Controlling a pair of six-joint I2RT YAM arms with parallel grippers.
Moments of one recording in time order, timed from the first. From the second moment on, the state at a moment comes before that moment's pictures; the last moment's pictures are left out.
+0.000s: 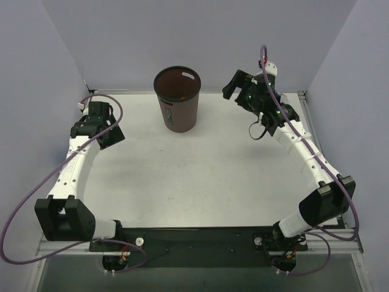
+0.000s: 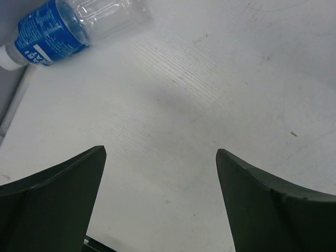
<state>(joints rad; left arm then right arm) -0.03 1.33 1.28 -0.93 -0.35 -0.52 0.37 1.56 1.58 -0.32 0.13 0.53</state>
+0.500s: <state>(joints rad) 0.02 1.75 1.26 -0.65 -0.61 -0.13 0.44 1.14 1.14 -0.53 0.09 0.66</state>
